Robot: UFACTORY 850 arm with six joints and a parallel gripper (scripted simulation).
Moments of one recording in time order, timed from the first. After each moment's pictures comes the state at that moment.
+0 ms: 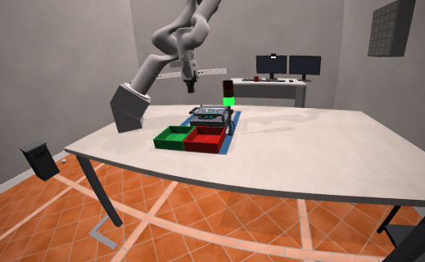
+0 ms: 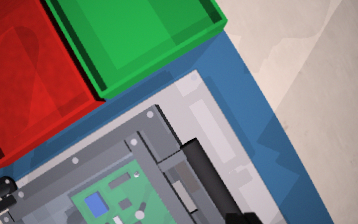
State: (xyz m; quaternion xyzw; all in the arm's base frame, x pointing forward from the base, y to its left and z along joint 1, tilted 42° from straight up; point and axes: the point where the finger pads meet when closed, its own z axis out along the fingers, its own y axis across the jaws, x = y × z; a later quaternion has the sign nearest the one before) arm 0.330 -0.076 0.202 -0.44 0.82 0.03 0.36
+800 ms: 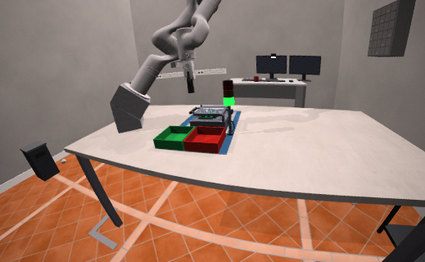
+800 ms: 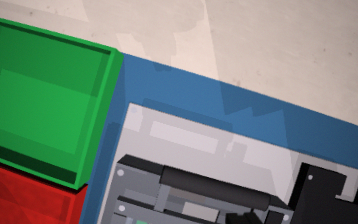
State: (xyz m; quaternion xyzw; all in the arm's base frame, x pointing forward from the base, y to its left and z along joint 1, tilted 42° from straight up) arm 0.330 -0.076 0.202 -0.12 0.92 0.16 0.33
